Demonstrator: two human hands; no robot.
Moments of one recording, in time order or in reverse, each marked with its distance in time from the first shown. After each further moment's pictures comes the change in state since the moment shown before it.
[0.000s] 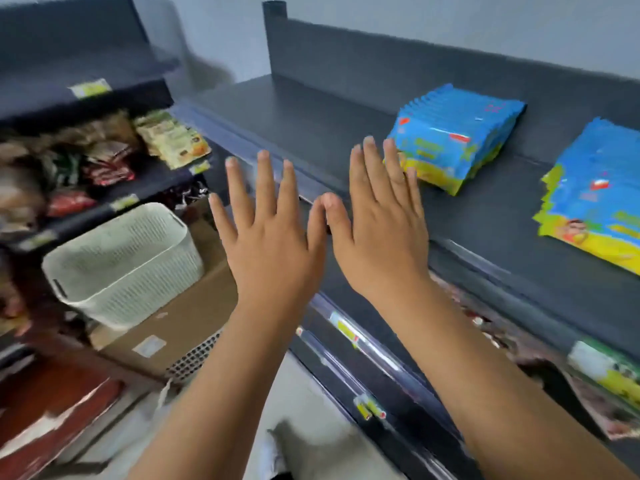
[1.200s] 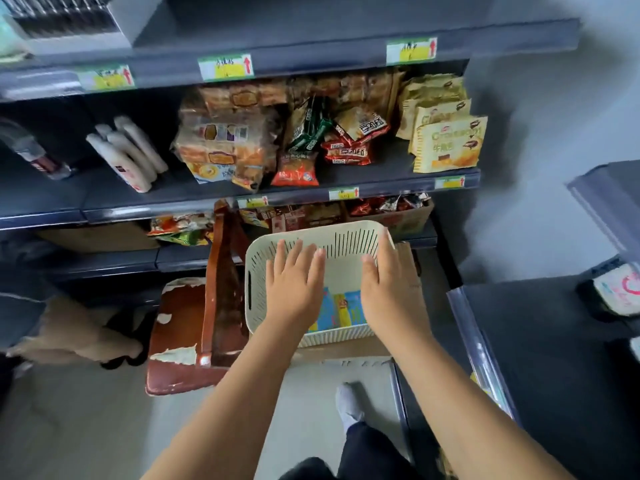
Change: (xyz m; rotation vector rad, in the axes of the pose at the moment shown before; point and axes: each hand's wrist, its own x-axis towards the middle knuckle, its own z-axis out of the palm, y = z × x) left_hand 0.187 -0.535 0.174 -0.198 -0.324 -0.865; right_hand 0.197 -0.384 0.445 0.640 -0.907 -0.037
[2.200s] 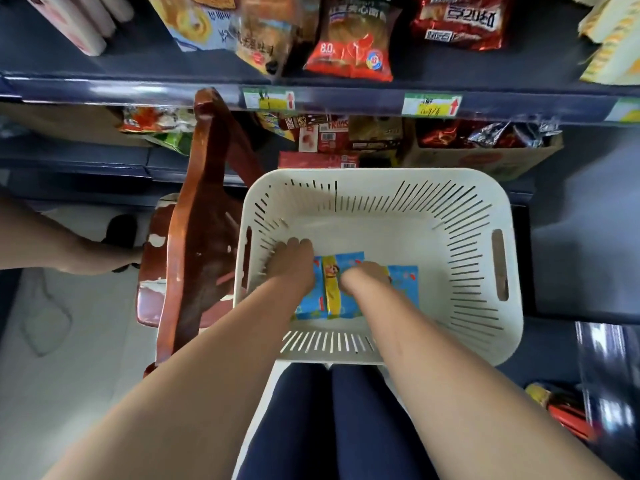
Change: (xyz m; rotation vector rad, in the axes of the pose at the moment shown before) left_hand 0.154 -0.205 0.151 0.605 -0.479 -0.292; right_hand 0.173 0.115 0.267 -0.530 -0.681 0.579
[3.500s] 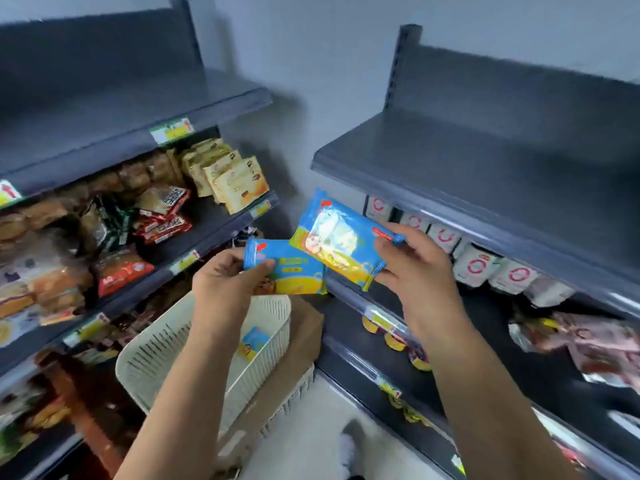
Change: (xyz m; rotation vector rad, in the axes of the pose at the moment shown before) left_hand -0.356 0.068 -0.189 -1.363 -0.099 0.913; right_hand -0.473 0.242 -0.029 1.737 1.151 -0.521
